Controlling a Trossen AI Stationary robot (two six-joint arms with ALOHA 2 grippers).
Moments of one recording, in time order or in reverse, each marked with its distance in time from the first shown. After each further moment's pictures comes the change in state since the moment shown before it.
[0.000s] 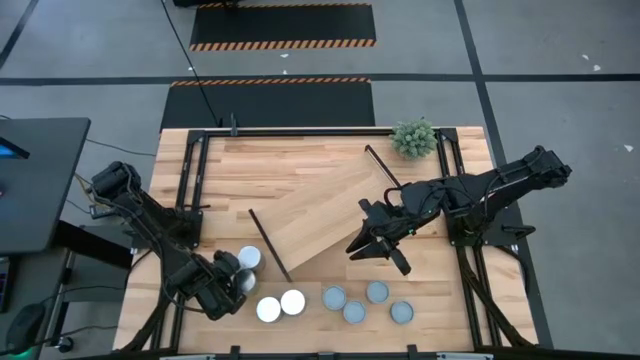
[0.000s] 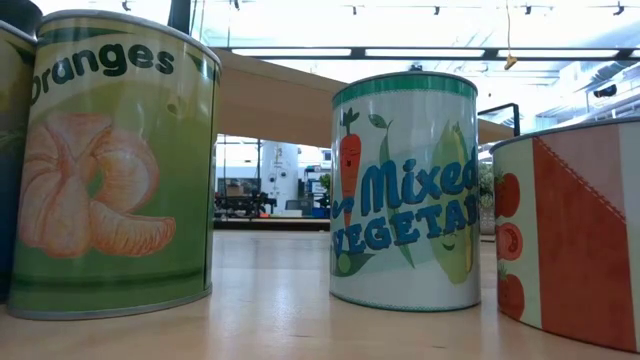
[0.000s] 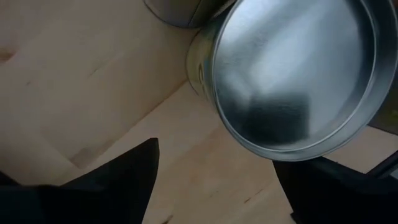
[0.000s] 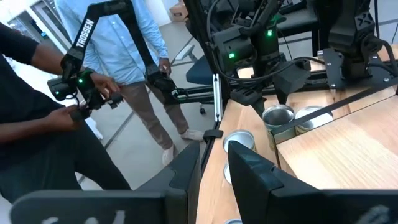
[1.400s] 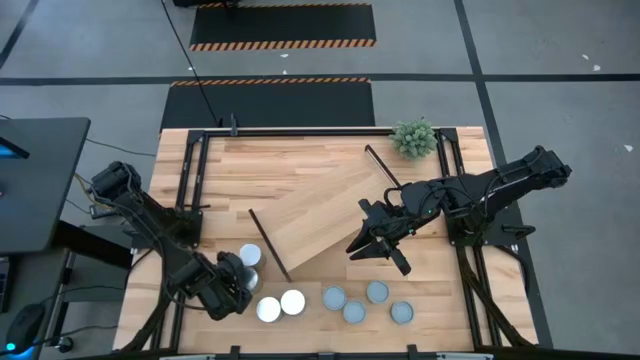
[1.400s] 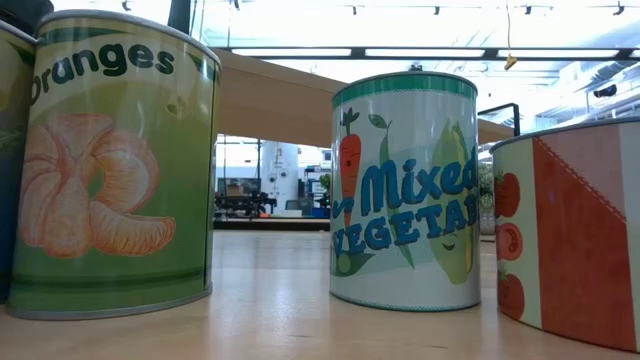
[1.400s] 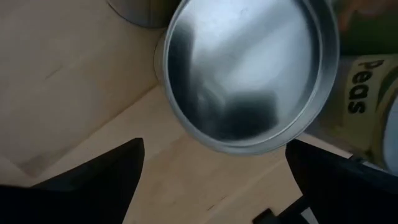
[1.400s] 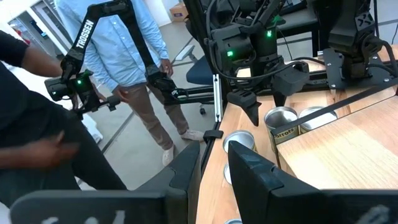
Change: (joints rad) left arm 0.017 0.000 0.000 0.088 -0.030 -0.041; right arm 0.000 0.000 0.000 0.000 0.000 0.000
